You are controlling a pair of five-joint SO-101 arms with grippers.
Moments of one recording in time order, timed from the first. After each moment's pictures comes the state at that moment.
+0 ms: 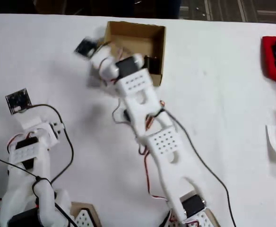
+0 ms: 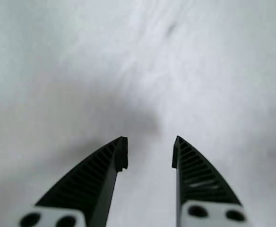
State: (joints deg) left arm -28.3 -29.8 69.8 27.4 8.7; right arm -31.1 63.9 -91.6 100.0 29.1
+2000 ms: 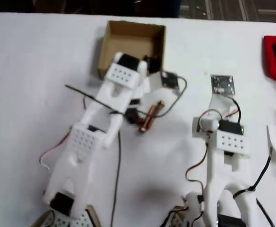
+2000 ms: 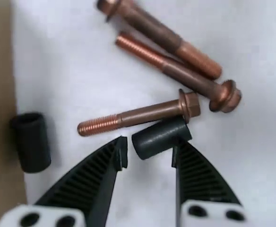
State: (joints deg) left arm 17.8 55.8 -57.9 101.1 -62.5; right arm 7.6 -30.6 51.2 53.6 9.3
